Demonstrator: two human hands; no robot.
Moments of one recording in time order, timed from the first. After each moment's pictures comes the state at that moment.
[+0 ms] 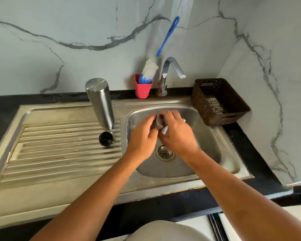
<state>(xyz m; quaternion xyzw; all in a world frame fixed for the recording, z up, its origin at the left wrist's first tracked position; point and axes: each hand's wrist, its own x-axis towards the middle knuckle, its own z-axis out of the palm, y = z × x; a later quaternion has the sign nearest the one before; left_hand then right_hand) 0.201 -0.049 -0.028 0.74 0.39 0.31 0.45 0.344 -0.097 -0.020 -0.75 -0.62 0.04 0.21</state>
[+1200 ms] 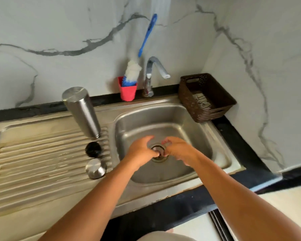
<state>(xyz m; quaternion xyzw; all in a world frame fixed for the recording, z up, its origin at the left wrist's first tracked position) 0.235 -0.039 -0.069 0.72 0.46 0.05 0.53 0.386 -0.118 -0.057 -0.80 -0.29 0.46 0.26</state>
